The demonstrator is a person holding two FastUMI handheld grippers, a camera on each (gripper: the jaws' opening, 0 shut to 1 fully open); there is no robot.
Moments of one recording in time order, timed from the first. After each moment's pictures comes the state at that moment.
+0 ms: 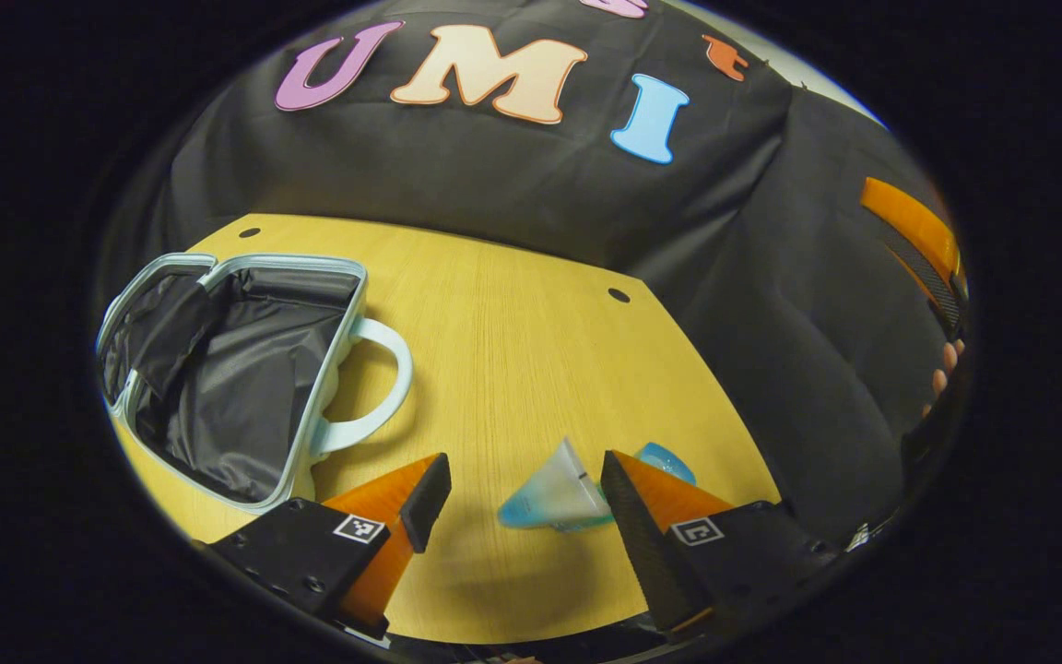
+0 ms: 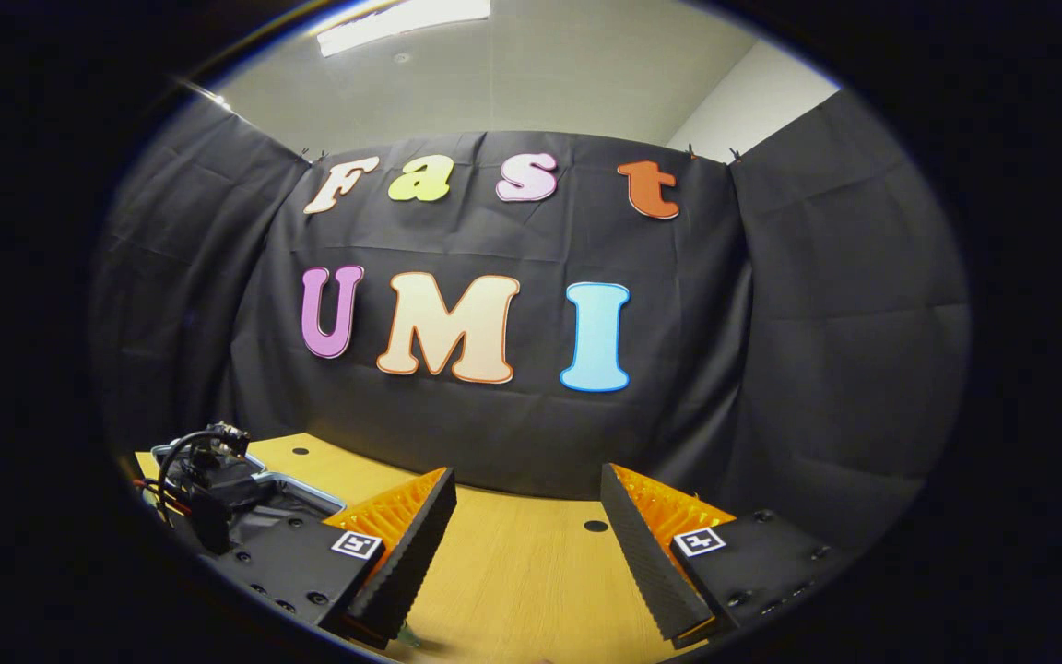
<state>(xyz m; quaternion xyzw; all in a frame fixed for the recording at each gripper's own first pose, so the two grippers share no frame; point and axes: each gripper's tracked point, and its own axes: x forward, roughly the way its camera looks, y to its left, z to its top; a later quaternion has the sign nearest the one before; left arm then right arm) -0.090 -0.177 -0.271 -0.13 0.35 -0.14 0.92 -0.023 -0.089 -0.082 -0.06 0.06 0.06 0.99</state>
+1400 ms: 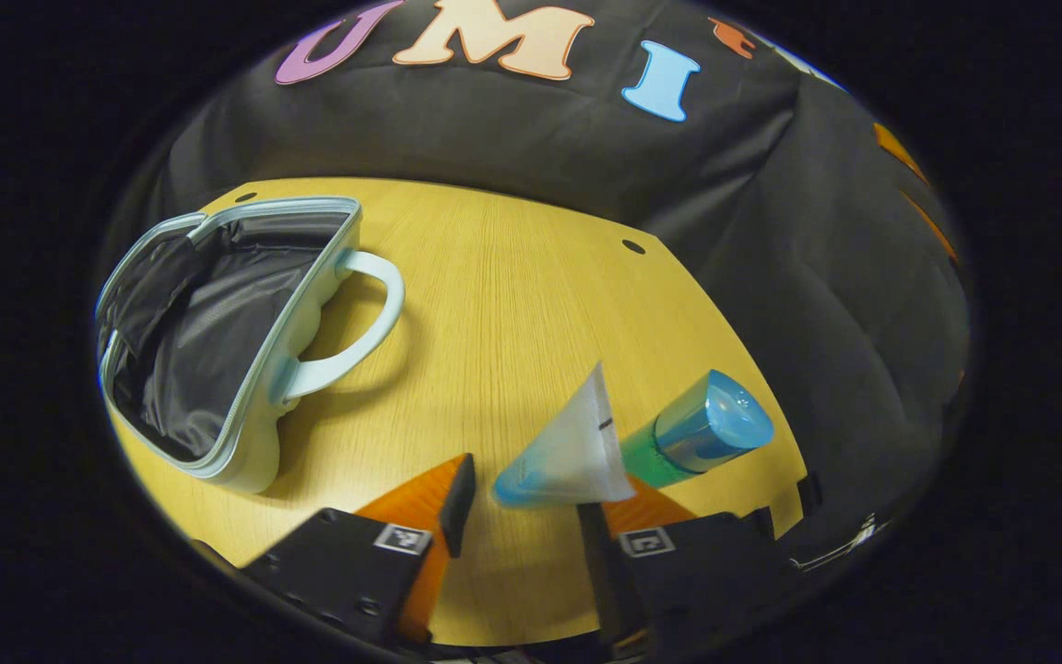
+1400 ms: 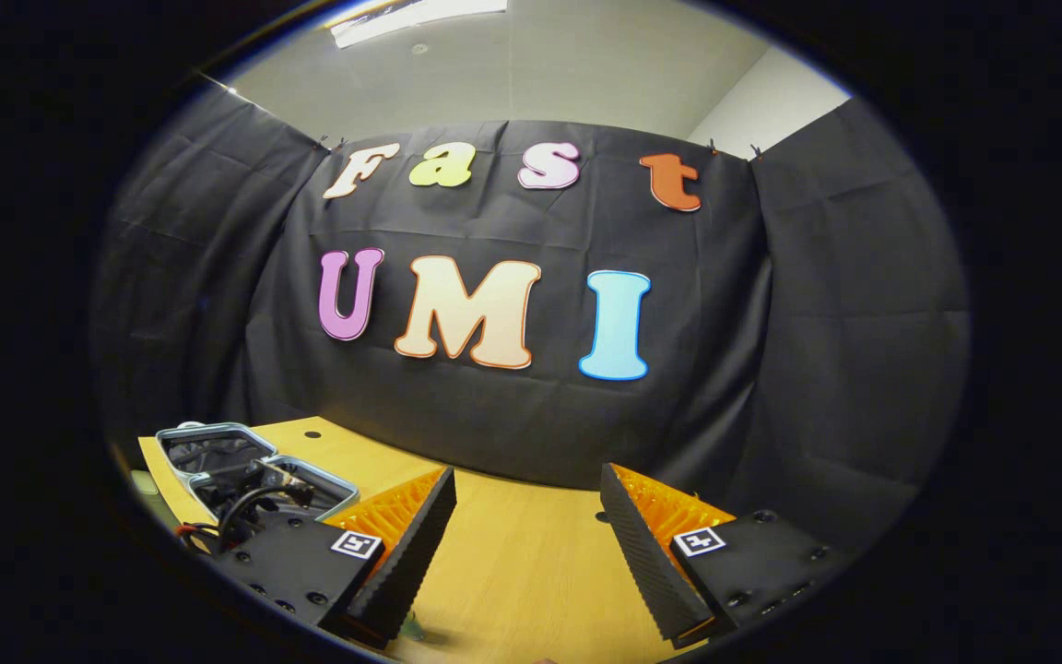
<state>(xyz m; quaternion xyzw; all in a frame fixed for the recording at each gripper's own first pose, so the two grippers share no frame) -0.101 -0.184 -0.332 -0.11 0.40 -0.13 0.90 -0.033 -0.065 -0.104 -0.07 0.08 0.09 0.99</state>
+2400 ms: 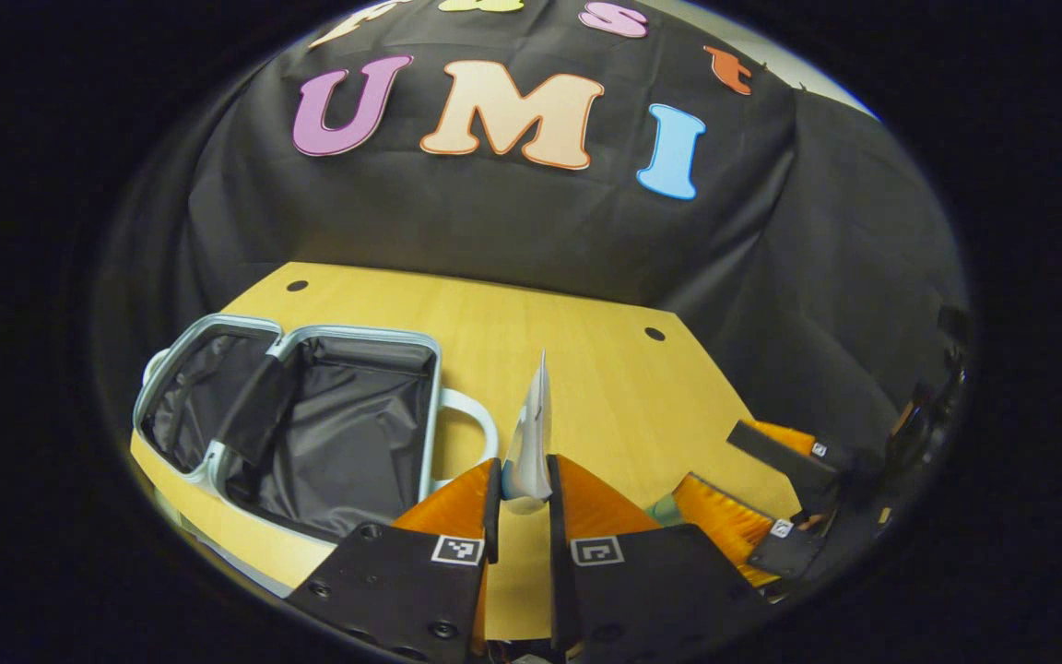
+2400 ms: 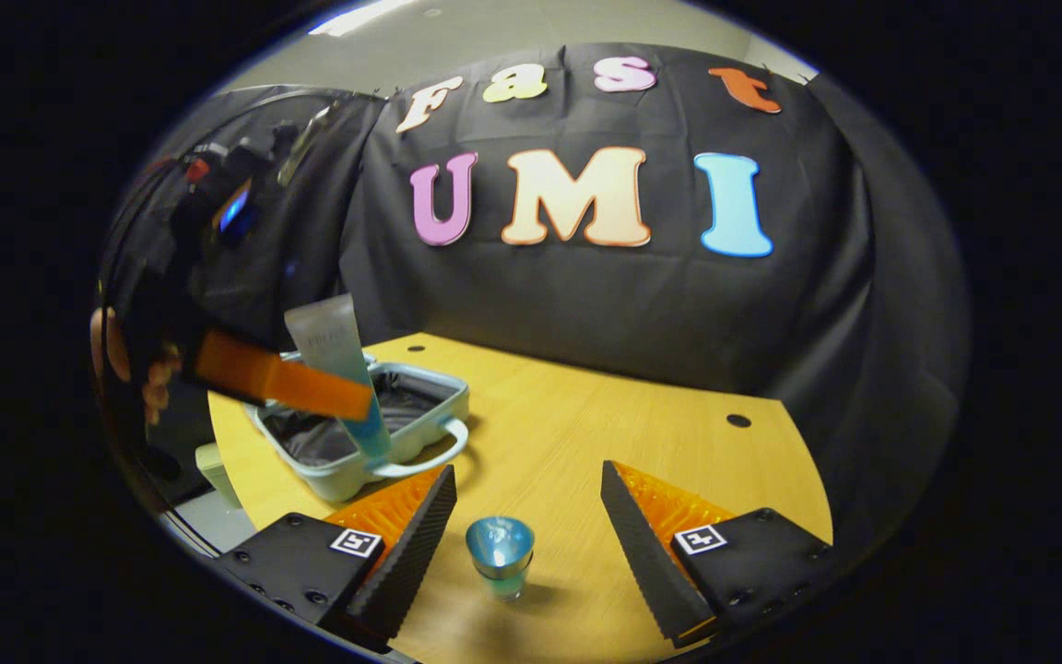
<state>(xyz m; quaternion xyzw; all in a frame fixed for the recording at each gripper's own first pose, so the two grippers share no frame) -0.078 -0.093 -0.204 -0.08 0.32 -0.08 0.94 -0.091 0.016 -0.291 -0.05 0.24 0.24 0.94</state>
